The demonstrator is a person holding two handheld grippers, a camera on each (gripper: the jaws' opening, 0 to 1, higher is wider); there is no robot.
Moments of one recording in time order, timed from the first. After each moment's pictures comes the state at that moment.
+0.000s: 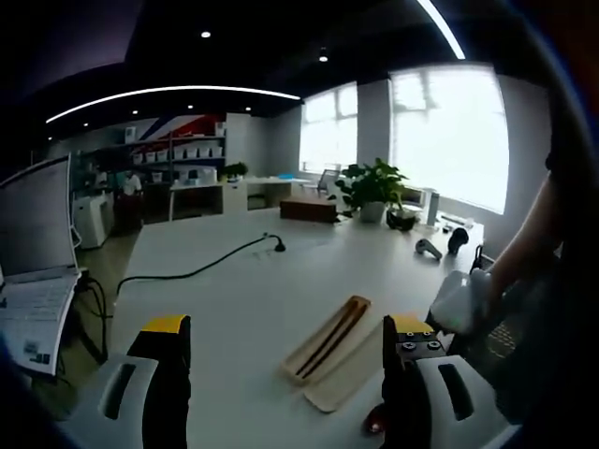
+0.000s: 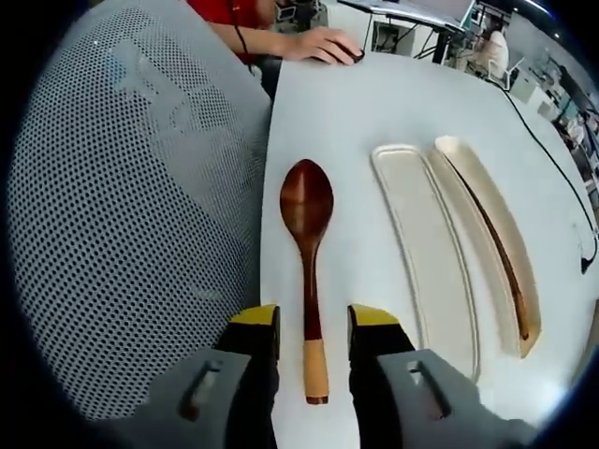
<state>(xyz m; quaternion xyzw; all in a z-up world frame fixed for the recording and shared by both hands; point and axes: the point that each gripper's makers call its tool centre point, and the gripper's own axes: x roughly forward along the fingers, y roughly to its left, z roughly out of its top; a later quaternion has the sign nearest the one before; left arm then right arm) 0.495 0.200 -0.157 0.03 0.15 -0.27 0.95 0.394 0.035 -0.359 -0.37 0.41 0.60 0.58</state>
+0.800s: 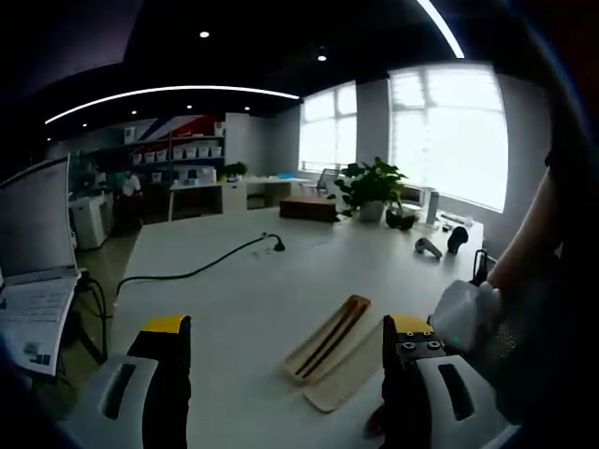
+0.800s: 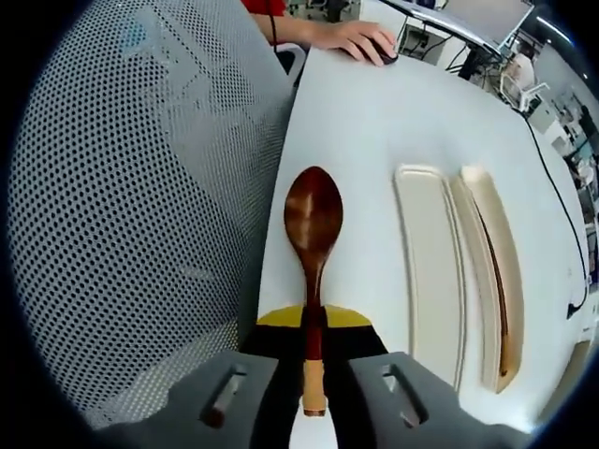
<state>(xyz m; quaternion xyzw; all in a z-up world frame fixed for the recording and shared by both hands) 0.495 0.199 -0.156 0.04 0.15 -0.27 0.95 0.395 0.047 -0.363 -0.43 0.38 0.61 0.55</state>
